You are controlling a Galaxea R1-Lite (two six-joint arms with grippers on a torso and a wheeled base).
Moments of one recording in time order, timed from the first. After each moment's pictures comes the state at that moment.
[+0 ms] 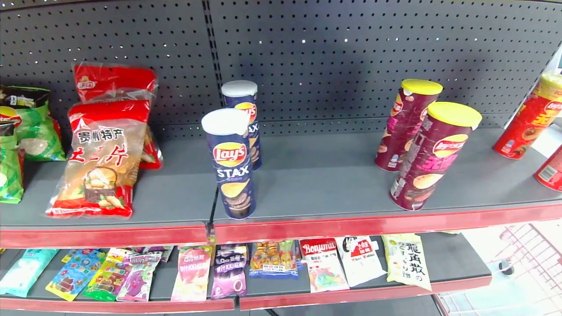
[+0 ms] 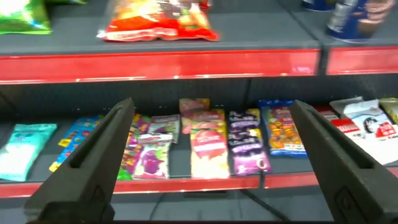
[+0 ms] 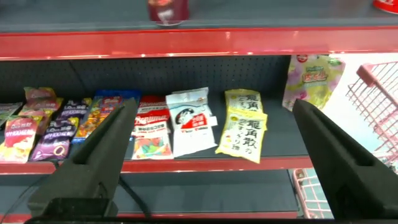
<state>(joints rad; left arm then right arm) 0.00 0.00 0.00 0.00 0.00 0.00 0.00 0.00 0.00 0.01 0.04 0.00</state>
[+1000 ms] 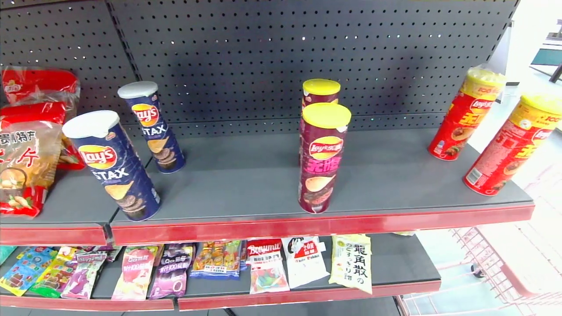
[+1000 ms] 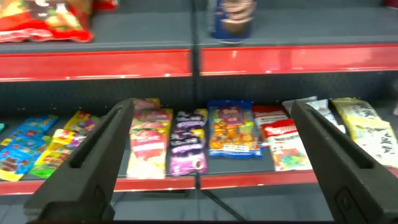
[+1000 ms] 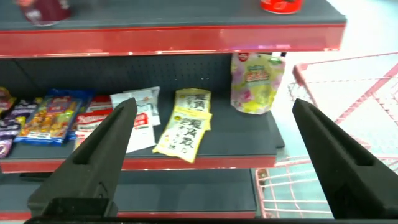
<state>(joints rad) 0.00 0.00 0.00 0.00 0.00 0.00 0.00 0.00 0.00 0.01 0.04 0.00</state>
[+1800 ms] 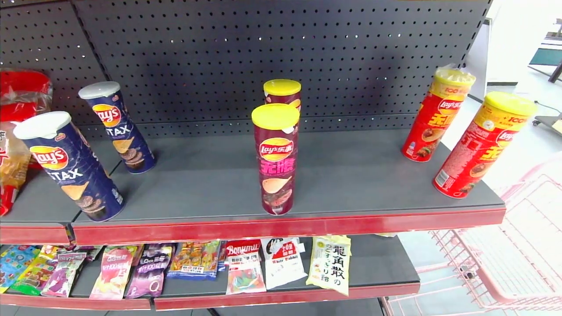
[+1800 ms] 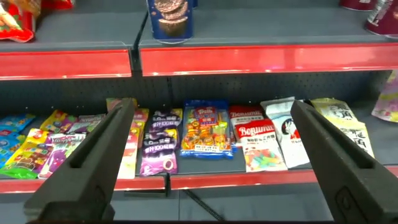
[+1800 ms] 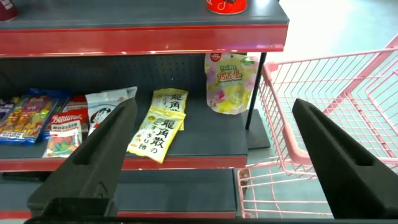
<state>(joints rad) 0.00 0.00 0.00 0.00 0.00 0.00 0.00 0.00 0.00 0.01 0.04 0.00</state>
